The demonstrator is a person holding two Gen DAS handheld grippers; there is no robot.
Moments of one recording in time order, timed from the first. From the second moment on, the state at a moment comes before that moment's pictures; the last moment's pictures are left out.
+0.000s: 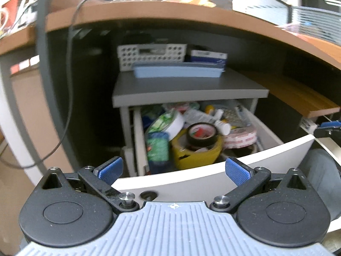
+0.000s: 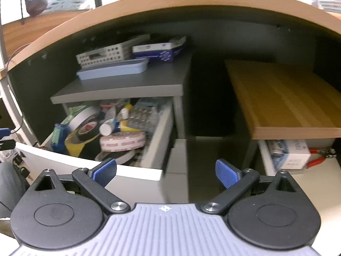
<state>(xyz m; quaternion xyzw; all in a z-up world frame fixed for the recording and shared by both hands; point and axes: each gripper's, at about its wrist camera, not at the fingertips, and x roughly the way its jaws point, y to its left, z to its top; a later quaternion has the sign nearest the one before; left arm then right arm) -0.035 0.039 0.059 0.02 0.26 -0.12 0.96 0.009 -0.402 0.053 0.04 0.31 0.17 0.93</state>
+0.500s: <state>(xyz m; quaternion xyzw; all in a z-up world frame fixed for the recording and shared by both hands) -0.007 -0.056 0.079 0.01 0.23 -0.22 0.95 0.027 -0.501 0.048 0.05 0.31 0.07 0.95</state>
